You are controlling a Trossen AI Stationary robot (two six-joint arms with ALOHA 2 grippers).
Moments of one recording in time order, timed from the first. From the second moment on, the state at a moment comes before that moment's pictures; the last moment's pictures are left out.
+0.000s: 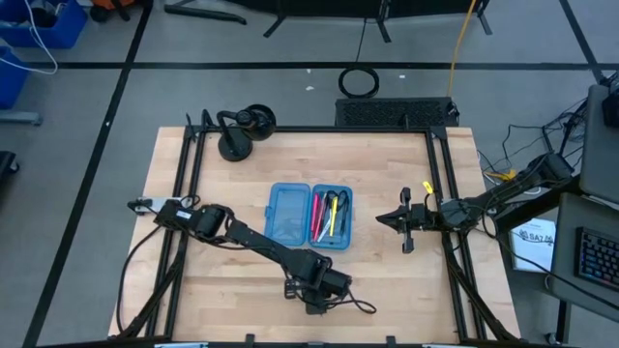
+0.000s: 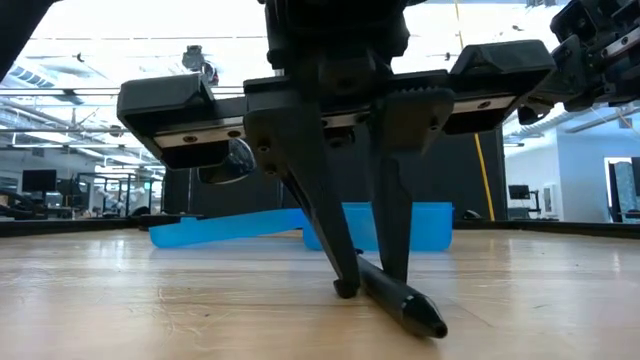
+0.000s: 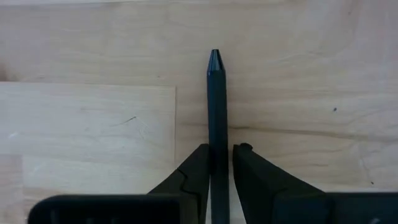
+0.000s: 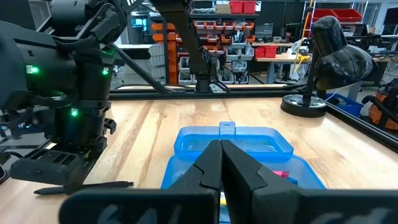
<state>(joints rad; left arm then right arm) -0.39 2.45 1.97 -0.90 0.26 1.12 0.40 0.71 0.02 0.68 0.44 0.03</state>
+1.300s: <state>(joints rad) -0.37 2.39 2.22 -1.25 -0.27 1.39 0.40 0.71 0.02 0.68 0.44 0.02</state>
